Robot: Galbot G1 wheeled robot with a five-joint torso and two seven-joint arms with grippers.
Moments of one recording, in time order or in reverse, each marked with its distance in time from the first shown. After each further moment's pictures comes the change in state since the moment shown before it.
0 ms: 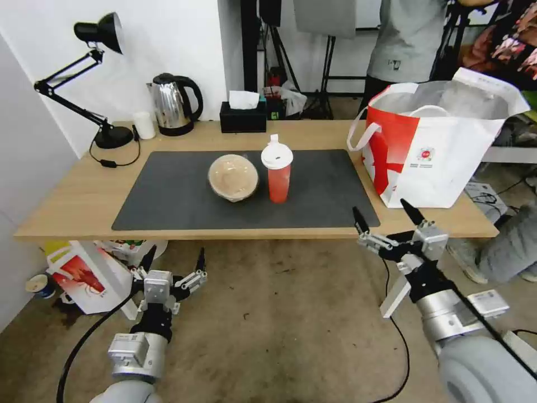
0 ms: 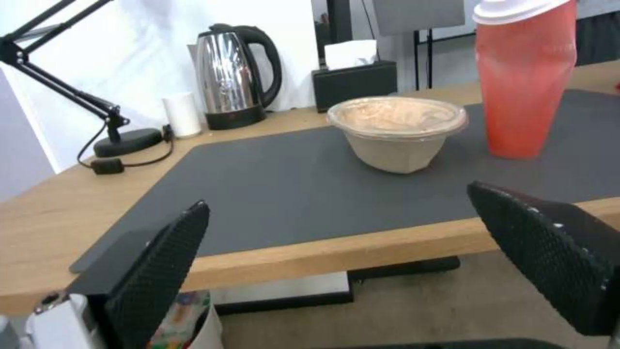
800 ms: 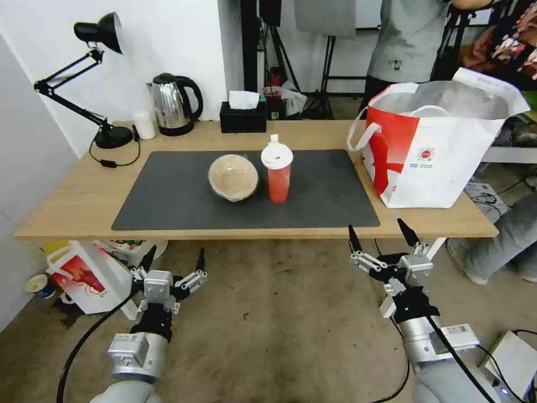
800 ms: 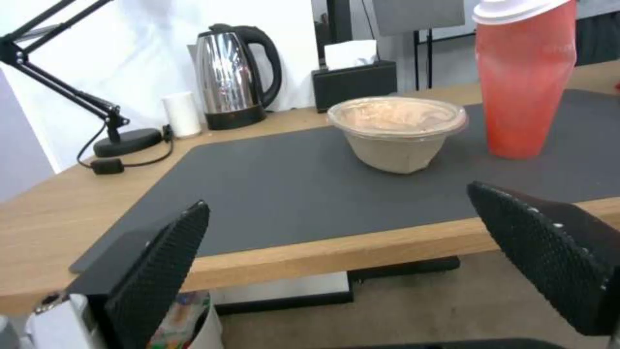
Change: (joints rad) left arm 0.000 0.000 0.000 0.000 0.000 0.000 0.000; right arm -0.062 0.109 -0.098 -0.081 -0.199 0.166 0.073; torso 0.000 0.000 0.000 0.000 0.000
